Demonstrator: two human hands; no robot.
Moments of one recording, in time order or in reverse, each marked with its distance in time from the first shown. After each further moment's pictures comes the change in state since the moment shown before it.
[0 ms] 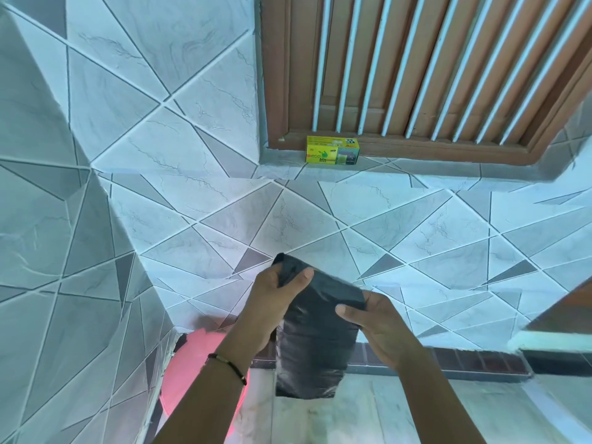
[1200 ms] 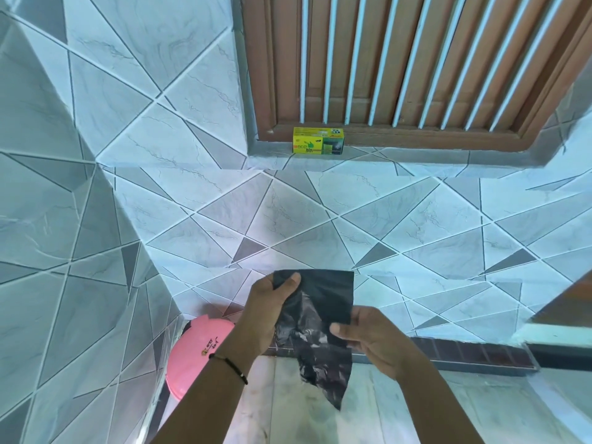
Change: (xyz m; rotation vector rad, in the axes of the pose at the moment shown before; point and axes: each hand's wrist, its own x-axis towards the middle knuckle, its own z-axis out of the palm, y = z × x) left_hand -0.029 -0.027 0.049 -0.212 0.084 -0.179; right_hand -0.051 0.009 -0.039 -0.065 -0.097 0.275
